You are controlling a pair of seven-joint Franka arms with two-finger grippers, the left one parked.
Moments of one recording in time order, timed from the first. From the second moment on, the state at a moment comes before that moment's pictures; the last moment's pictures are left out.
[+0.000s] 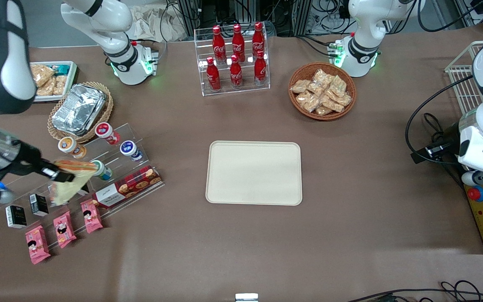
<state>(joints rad) -0.17 0.18 0.24 -1.59 0.10 1.79 0.51</state>
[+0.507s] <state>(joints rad) -0.07 0.24 0.33 -1.58 0.10 1.84 0.03</state>
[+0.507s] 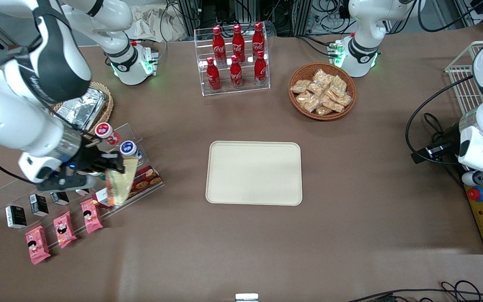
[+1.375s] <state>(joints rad) 0.22 0.49 0.33 -1.38 -0.17 2.00 -0.46</state>
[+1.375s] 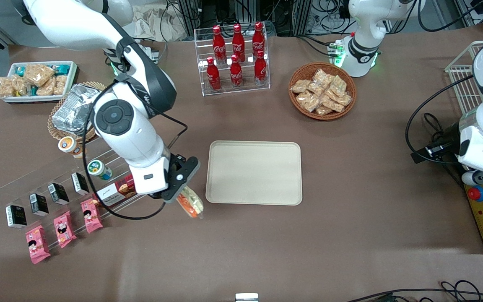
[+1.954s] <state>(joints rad) 0.45 0.62 0.33 -1.38 -0.37 2.07 -0.49</state>
